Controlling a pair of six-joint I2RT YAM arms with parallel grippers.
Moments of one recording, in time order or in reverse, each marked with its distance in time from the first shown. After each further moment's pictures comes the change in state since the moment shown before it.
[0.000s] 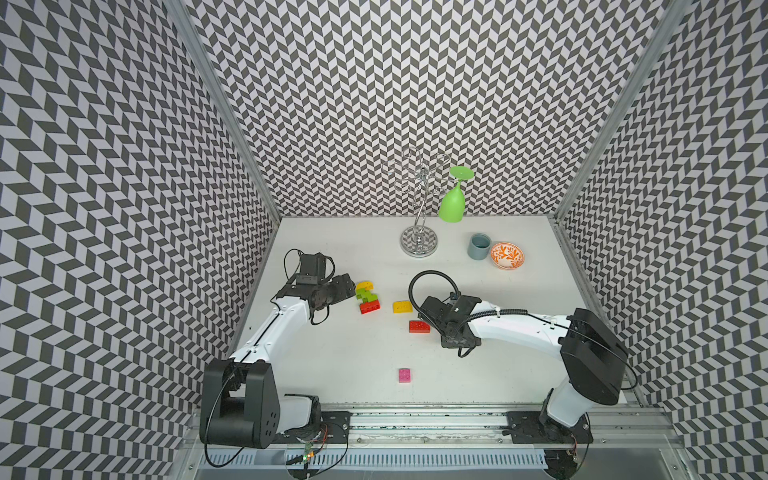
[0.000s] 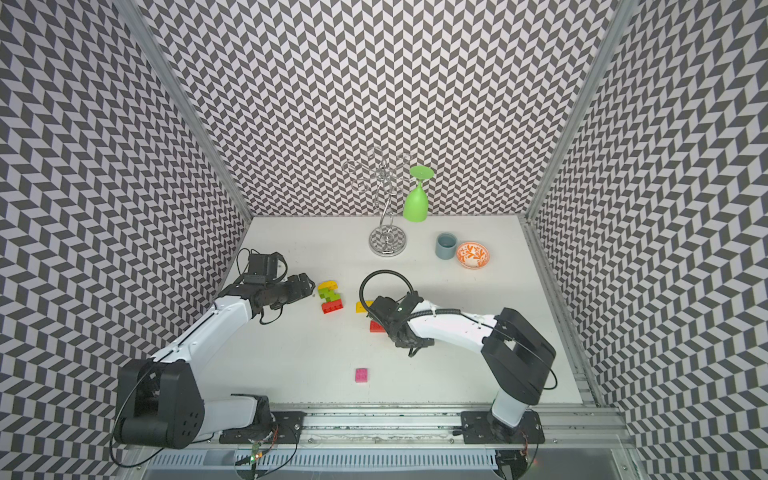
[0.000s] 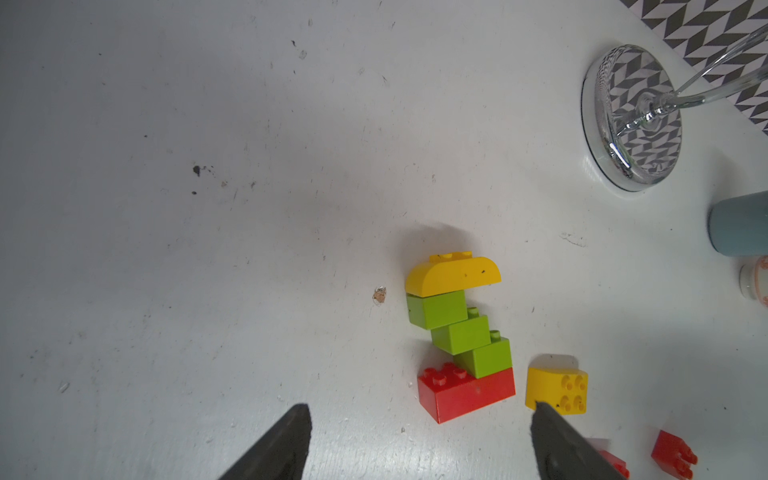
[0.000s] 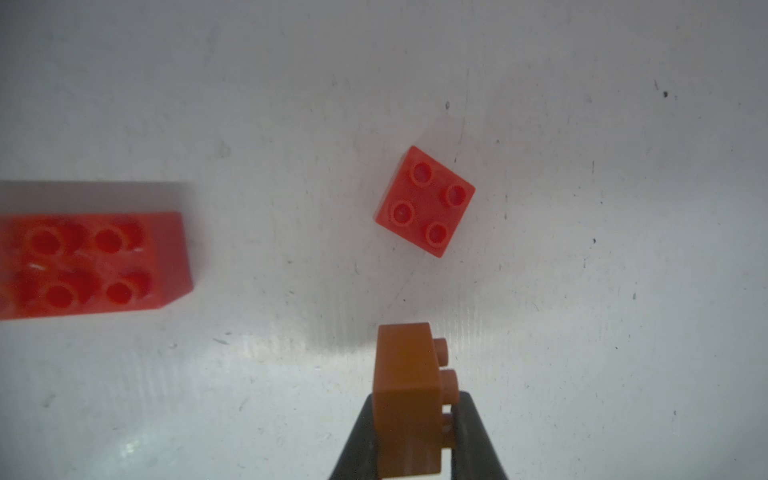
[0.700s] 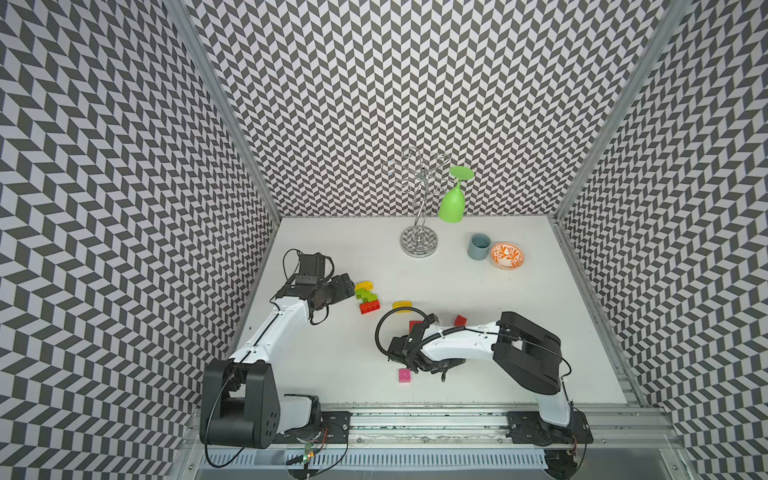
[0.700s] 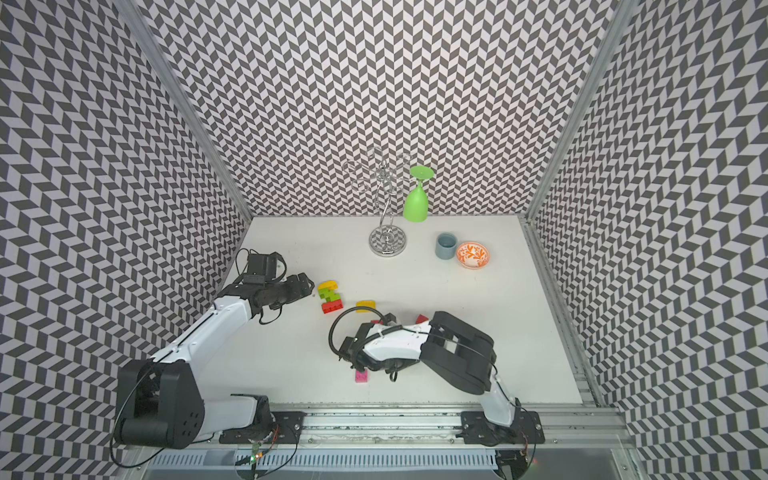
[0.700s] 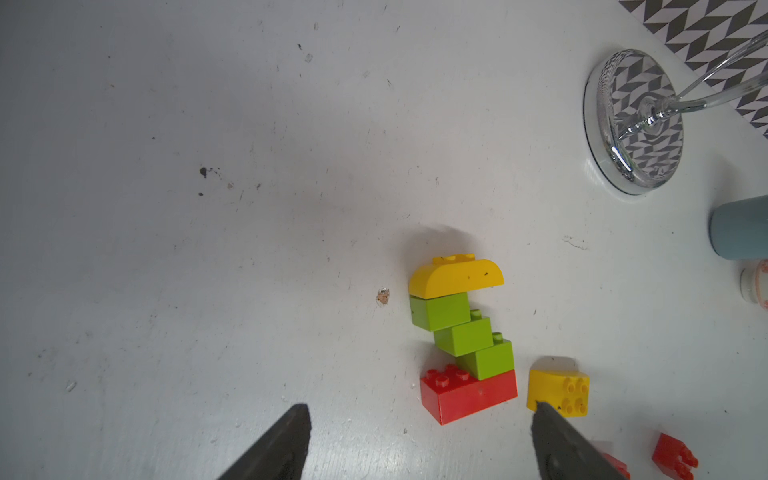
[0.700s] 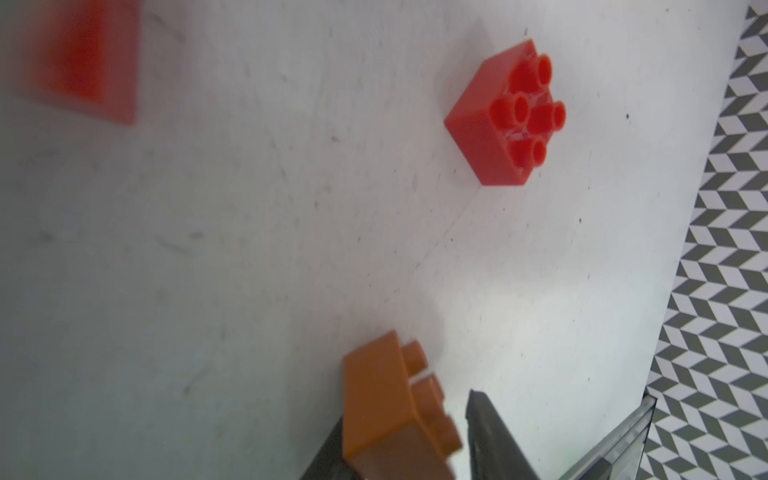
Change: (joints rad) left arm 0.006 -0.002 0.000 0.000 0.000 0.000; right arm 0.235 0.344 0.192 -0.249 0.168 0.090
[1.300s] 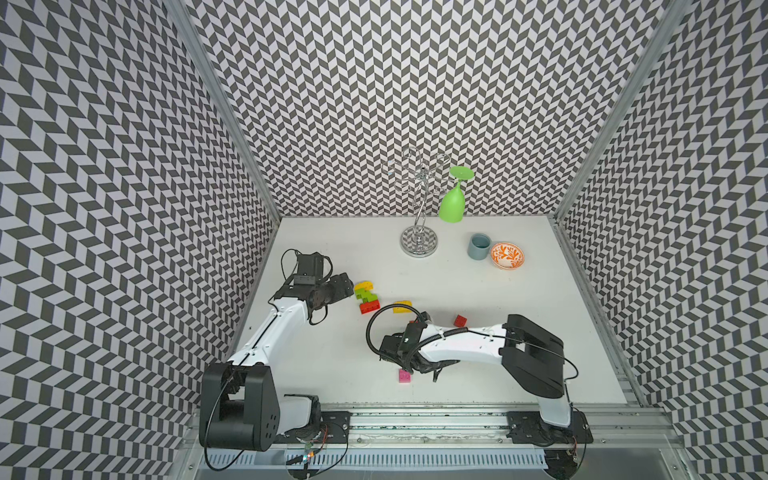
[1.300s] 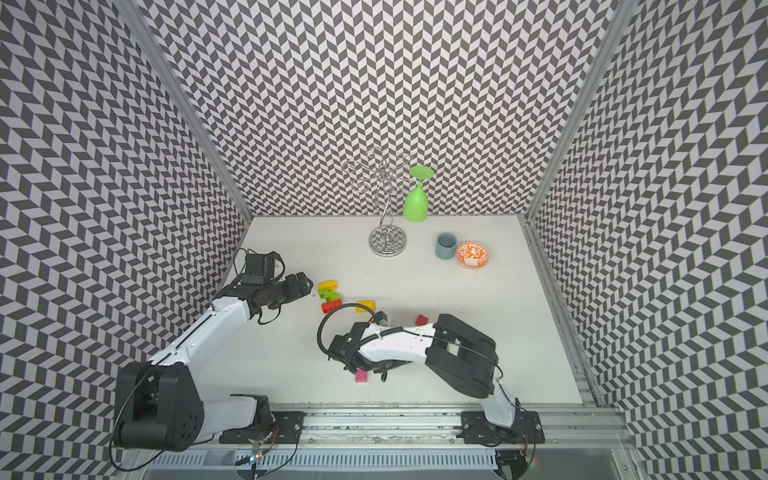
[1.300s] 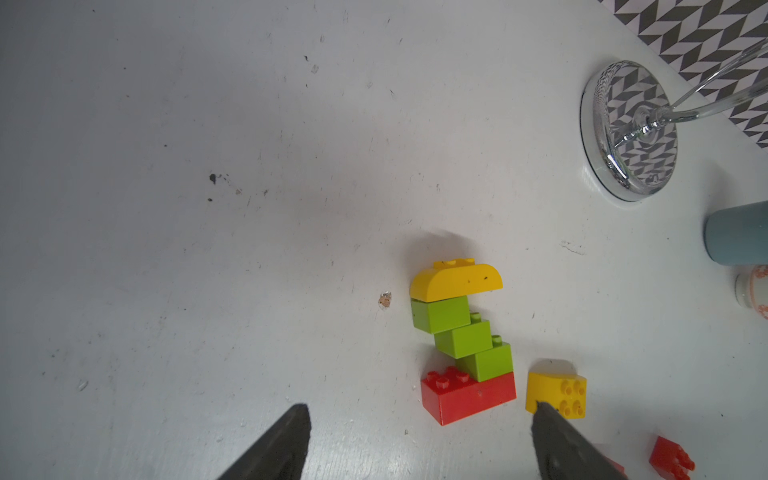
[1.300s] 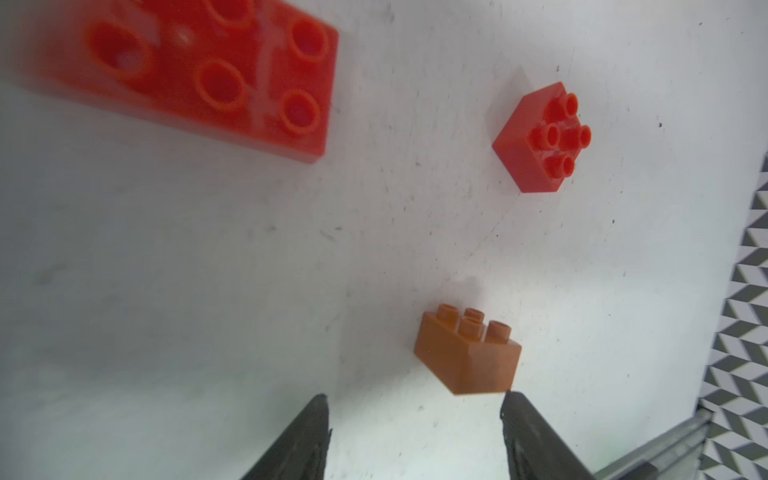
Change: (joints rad) left arm 0.007 -0.012 0.000 0.000 0.000 0.000; right arm 0.010 -0.102 0.048 0.047 -0.058 0.024
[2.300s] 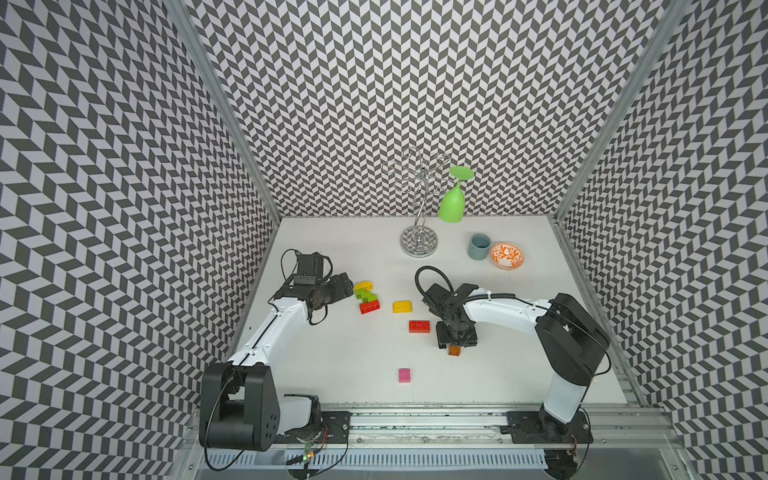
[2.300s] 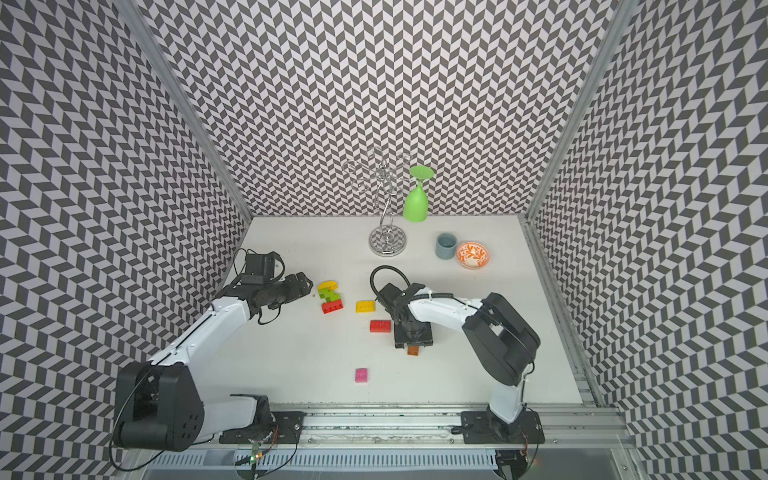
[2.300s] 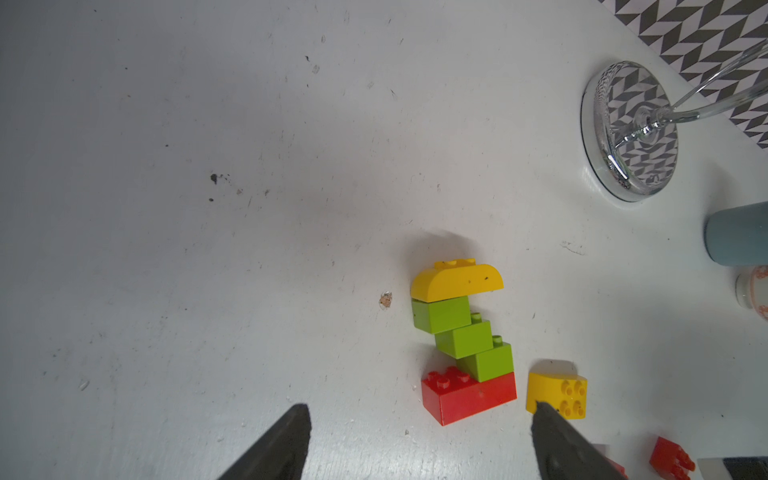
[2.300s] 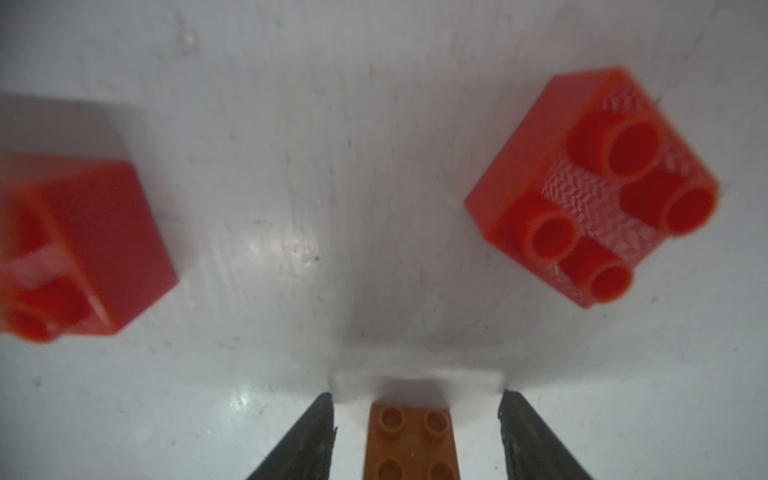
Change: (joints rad) left arm 0.002 0.000 0.000 0.000 0.000 0.000; right arm -0.416 -0.114 -0.187 0.259 -0.467 -0.343
